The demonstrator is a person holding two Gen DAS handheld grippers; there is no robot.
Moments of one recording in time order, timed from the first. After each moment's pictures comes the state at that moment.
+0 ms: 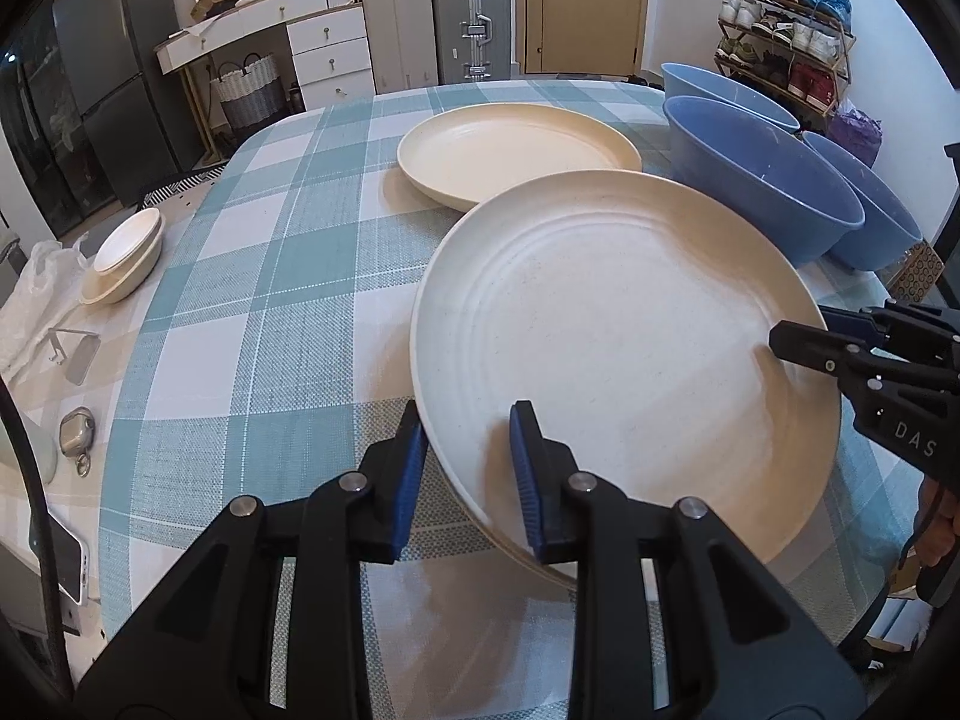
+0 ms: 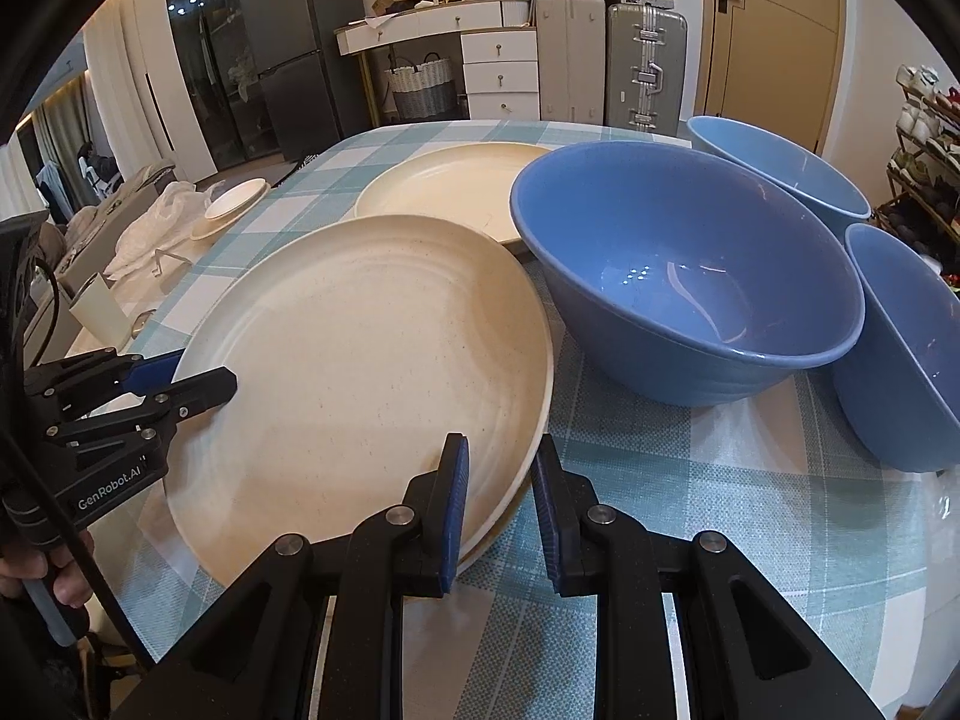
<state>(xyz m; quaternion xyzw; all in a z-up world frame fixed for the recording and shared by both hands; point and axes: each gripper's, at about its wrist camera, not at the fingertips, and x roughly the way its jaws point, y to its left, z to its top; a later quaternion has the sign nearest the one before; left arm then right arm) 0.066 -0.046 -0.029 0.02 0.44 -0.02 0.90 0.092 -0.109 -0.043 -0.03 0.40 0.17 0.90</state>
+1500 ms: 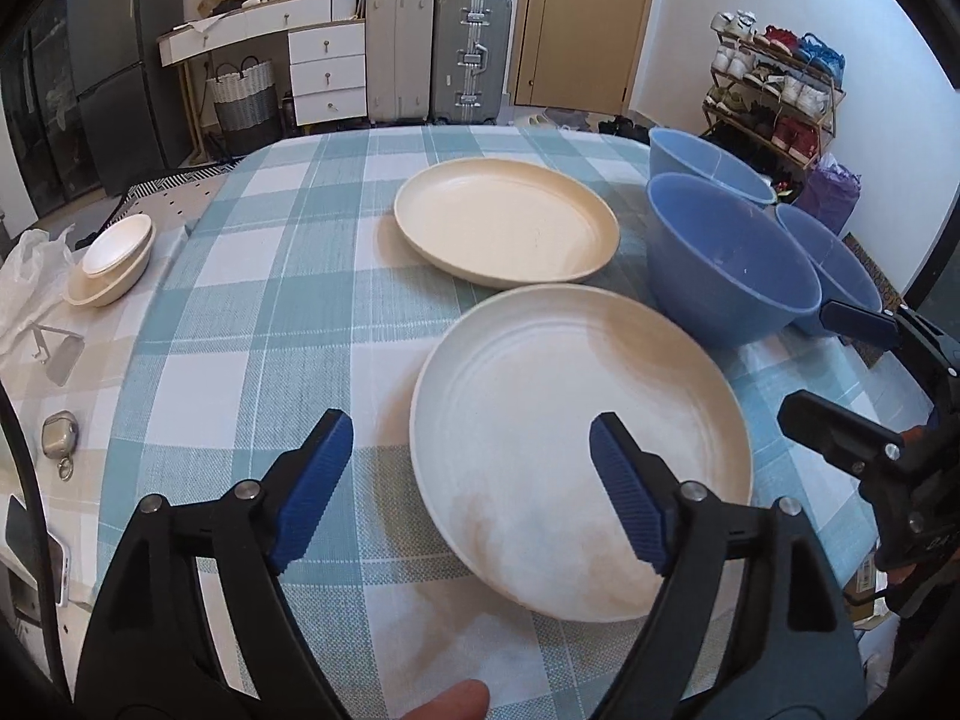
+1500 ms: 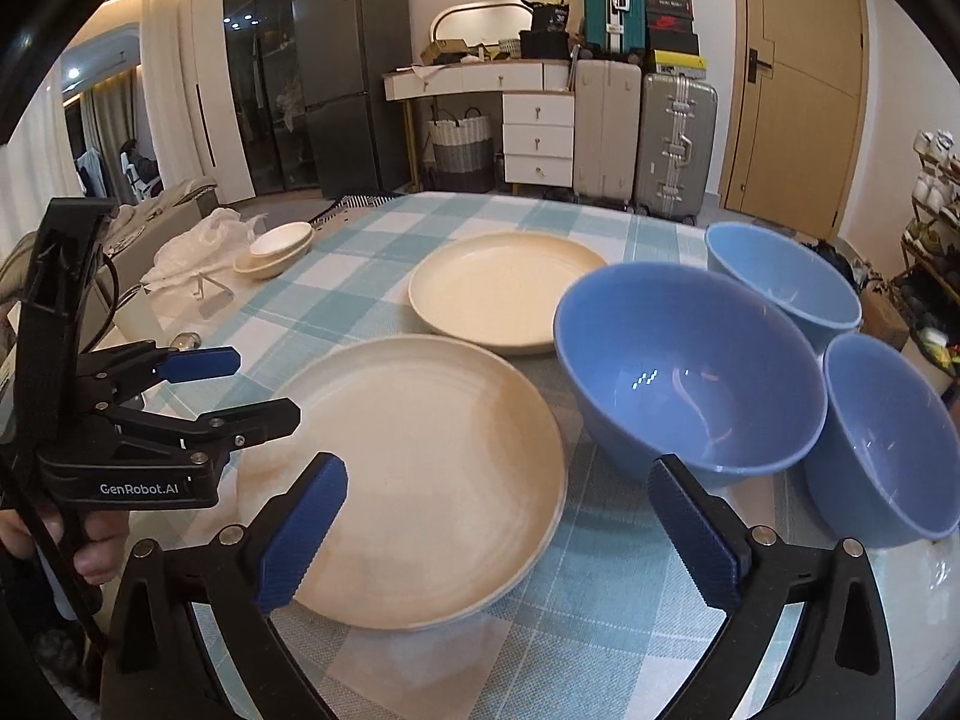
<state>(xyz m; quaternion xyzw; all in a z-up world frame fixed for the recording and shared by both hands) 0.065 -0.030 0.014 -0.03 0.41 -0.04 0.91 0.068 -0.107 0.012 -0.06 0.32 0.22 0.92</state>
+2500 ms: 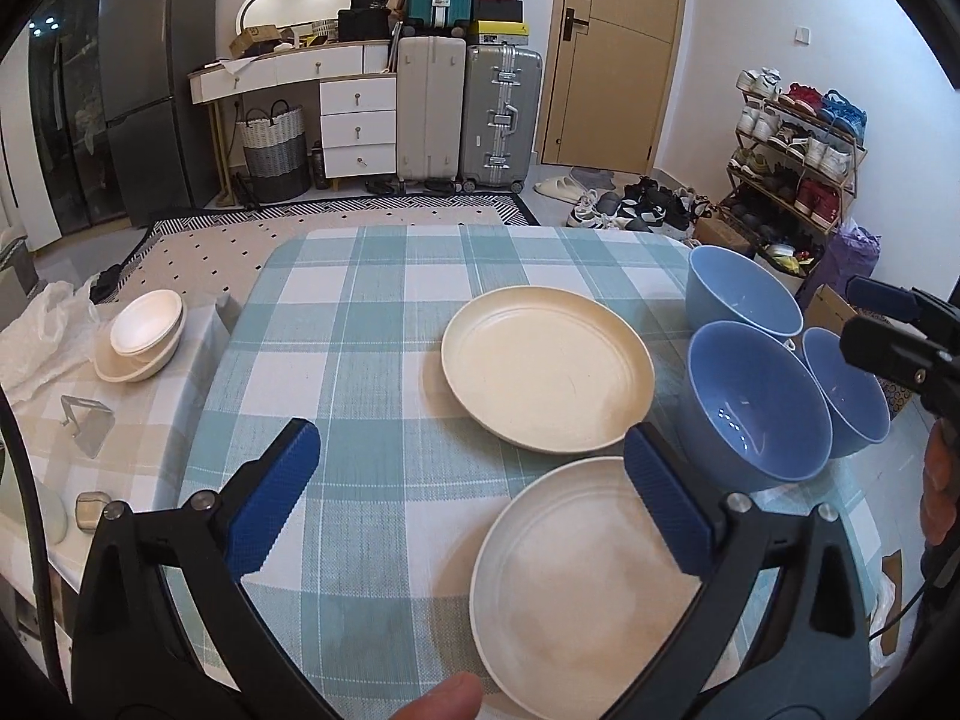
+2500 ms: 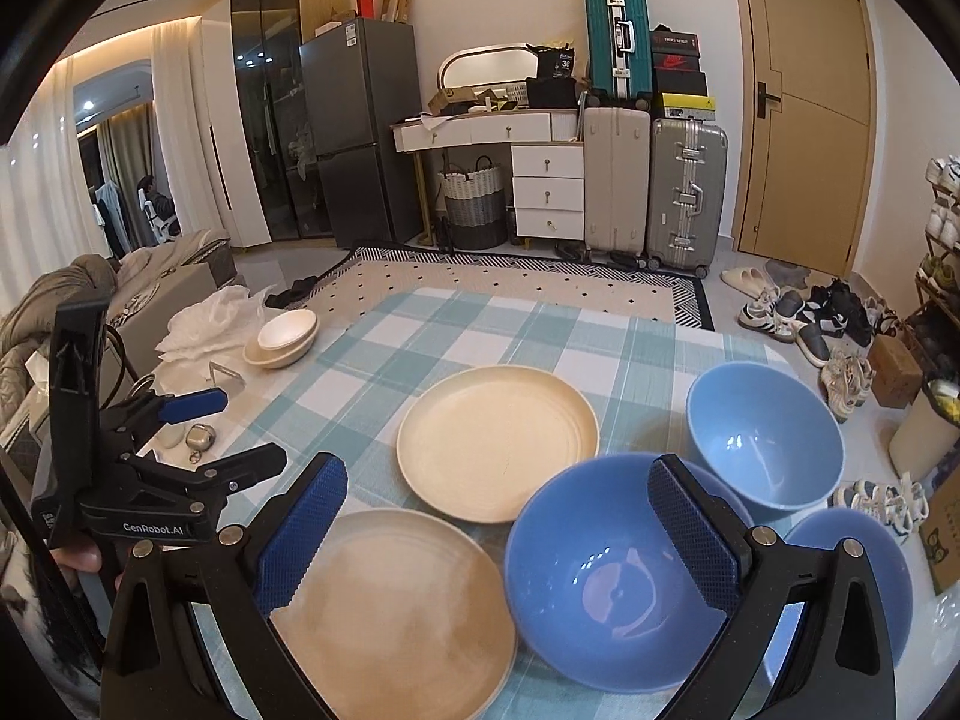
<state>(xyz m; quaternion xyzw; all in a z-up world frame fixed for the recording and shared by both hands) 0.127 -0.004 0.097 -0.04 0.35 -0.01 0.93 0.144 -0.127 0.126 -0.03 0.28 0.24 0.93</state>
